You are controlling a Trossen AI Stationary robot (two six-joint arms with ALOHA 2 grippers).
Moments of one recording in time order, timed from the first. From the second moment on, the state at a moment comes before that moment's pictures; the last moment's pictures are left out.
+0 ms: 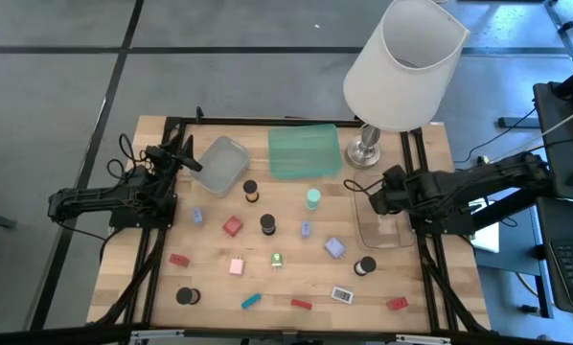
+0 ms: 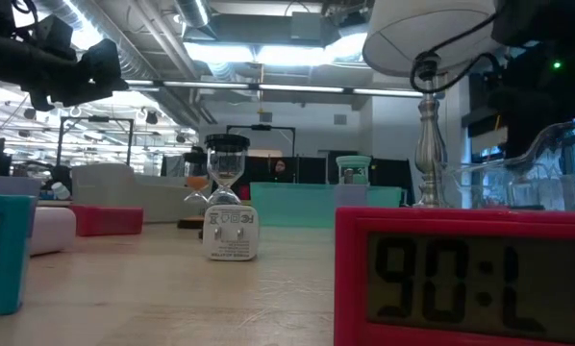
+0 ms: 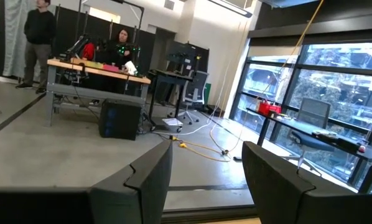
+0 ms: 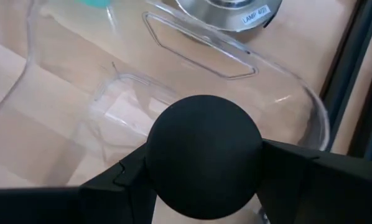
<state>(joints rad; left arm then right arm) 0.15 0.05 0.01 0.34 -1.09 -0.01 0.20 0.97 0.64 -1.16 0.53 1.20</state>
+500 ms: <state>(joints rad) 0.15 0.05 0.01 0.34 -1.09 -0.01 0.20 0.97 0.58 -1.11 0.56 1.26</state>
